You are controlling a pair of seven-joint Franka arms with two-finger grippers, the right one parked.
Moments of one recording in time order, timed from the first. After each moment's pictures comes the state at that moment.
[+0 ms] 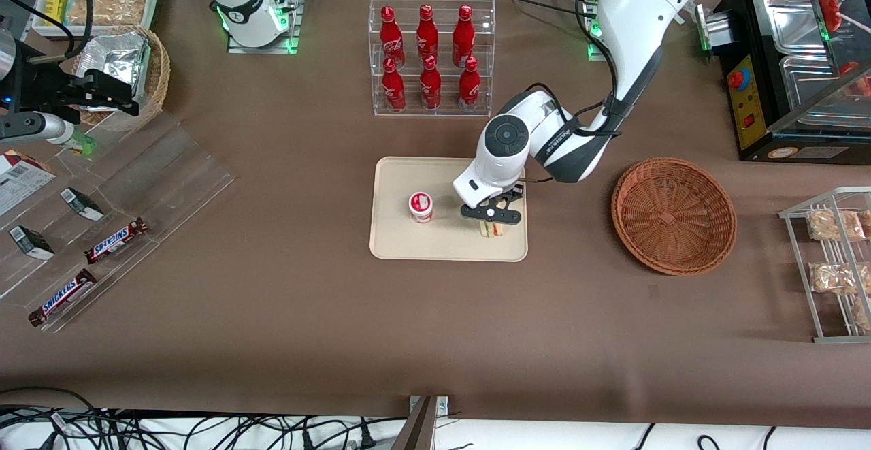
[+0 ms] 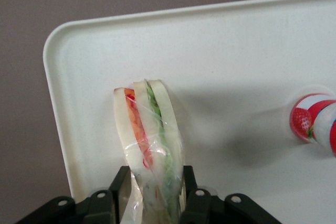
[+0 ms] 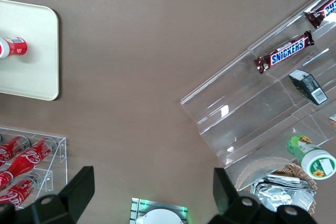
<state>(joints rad) -0.29 0.66 -0.39 -1.68 0.28 2.26 -0.70</state>
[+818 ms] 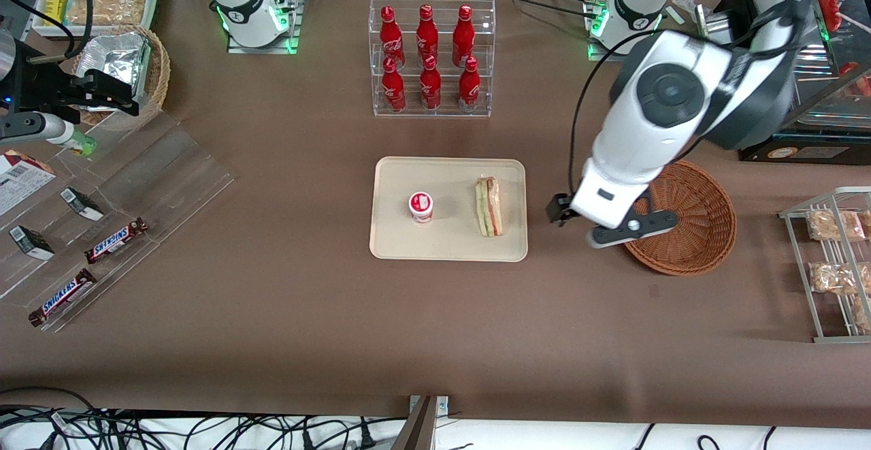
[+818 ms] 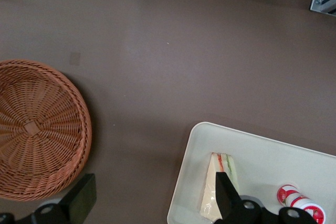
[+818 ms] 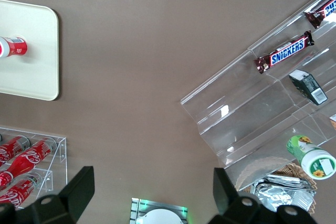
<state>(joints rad) -0.07 0.40 -0.38 -1.41 0.21 1.83 -0.76</state>
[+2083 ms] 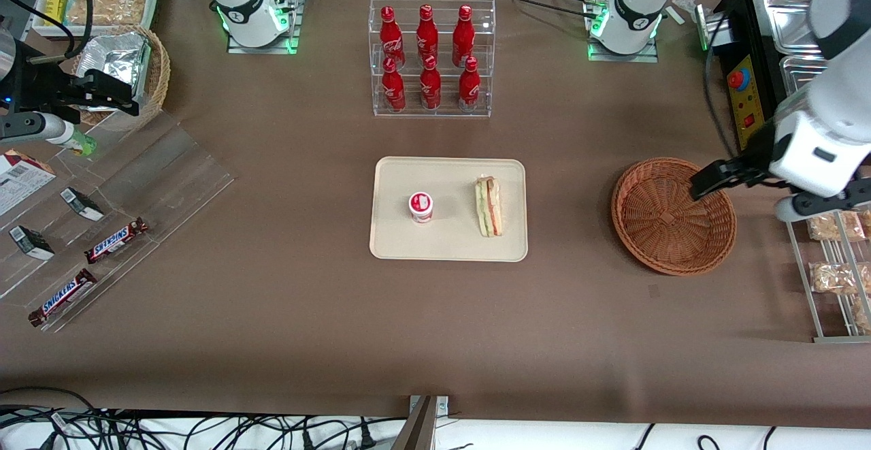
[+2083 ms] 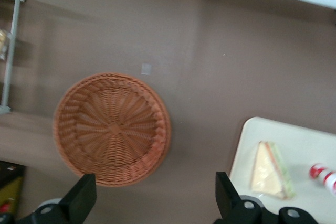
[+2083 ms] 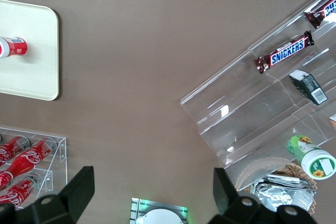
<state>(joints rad) 0.03 0.20 -0.13 -1.42 0.01 1.65 -0.27</state>
